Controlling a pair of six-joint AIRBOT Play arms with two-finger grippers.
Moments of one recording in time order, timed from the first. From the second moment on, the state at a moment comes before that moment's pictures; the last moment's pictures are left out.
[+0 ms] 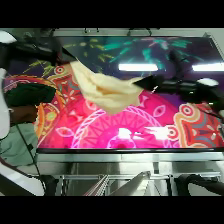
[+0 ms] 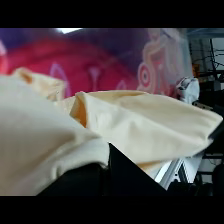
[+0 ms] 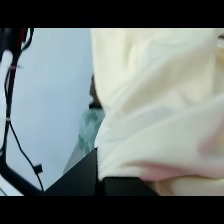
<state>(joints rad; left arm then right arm) 0.11 -1.81 2.03 0.49 -1.54 -1.28 -0.01 -1.31 0.99 0.03 1.26 0.71</state>
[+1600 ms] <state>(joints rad) 0.23 -1.59 1.63 0.81 -1.52 -1.25 -0.46 -1.29 0.99 -0.67 0.97 0.99</state>
